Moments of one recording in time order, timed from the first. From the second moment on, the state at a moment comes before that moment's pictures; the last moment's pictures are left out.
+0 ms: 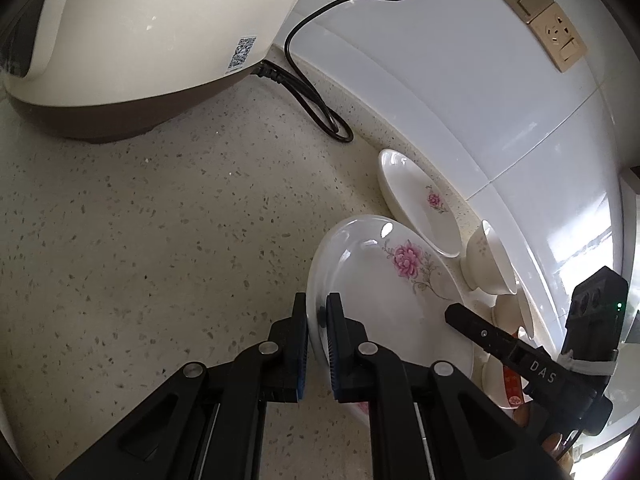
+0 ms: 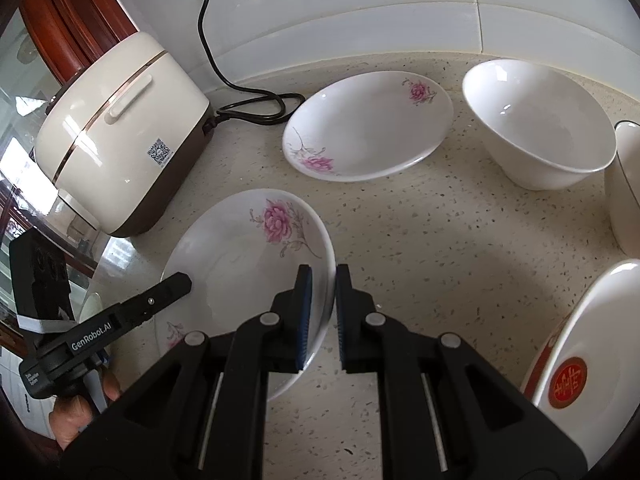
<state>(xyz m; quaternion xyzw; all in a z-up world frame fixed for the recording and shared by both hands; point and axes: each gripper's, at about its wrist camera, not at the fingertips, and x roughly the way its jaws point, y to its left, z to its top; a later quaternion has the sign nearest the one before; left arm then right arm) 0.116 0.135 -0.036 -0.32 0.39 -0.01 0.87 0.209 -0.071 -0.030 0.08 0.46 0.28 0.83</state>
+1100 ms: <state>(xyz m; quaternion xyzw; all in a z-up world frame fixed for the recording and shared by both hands) 0.042 0.150 0.008 -0.31 0.36 0.04 0.88 0.167 -0.046 -0.003 0.09 0.45 0.34 0.82</state>
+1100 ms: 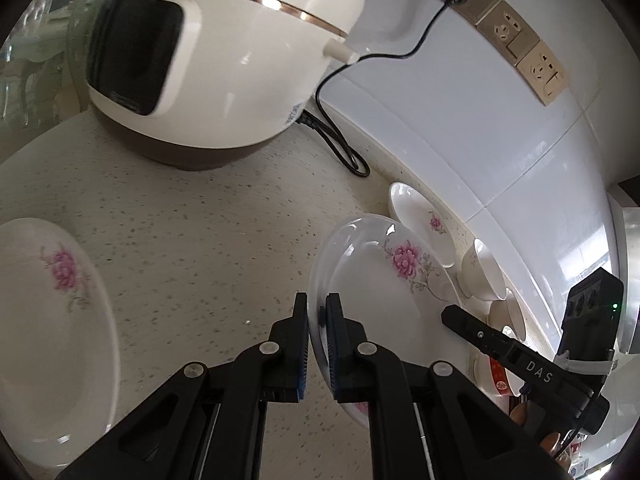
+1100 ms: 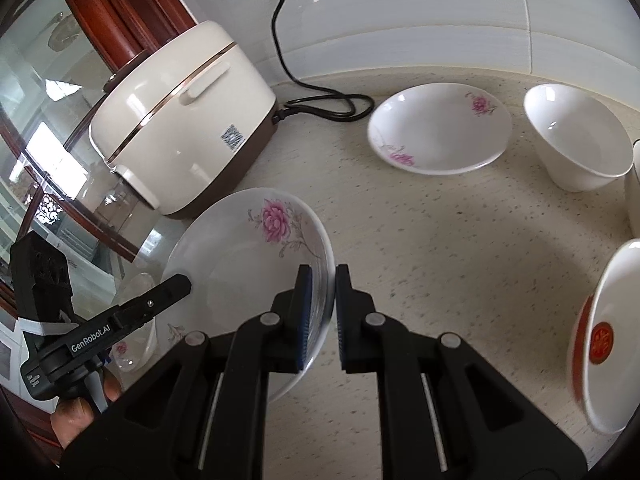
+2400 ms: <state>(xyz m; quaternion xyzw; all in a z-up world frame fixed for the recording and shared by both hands) -0.075 0.262 -0.003 -0.36 0.32 0.09 0.87 0.073 0.079 0.011 0.04 0.46 0.39 0.80</state>
